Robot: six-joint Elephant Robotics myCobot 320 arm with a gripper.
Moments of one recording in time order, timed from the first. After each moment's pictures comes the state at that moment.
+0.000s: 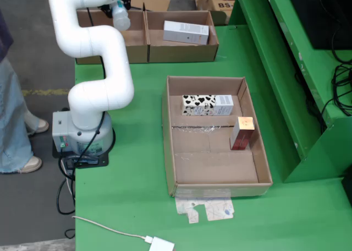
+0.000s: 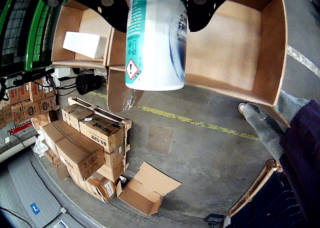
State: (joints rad) arm 1.68 -1.06 -0.03 -0.16 1.21 -0.14
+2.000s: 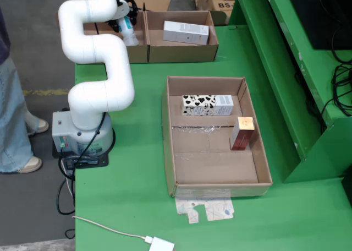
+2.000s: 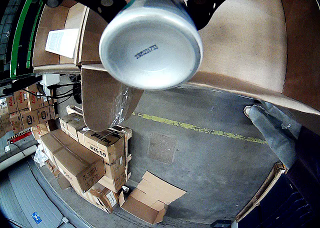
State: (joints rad) arm 1.61 -1.34 -0.01 0.06 1.22 -0.14
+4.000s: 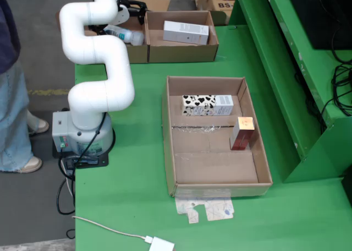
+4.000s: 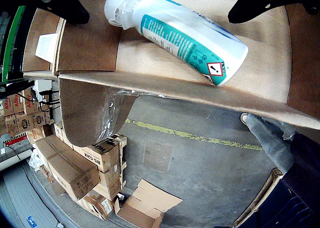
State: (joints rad) arm 1.61 -1.37 -0.03 0.06 1.24 -0.14
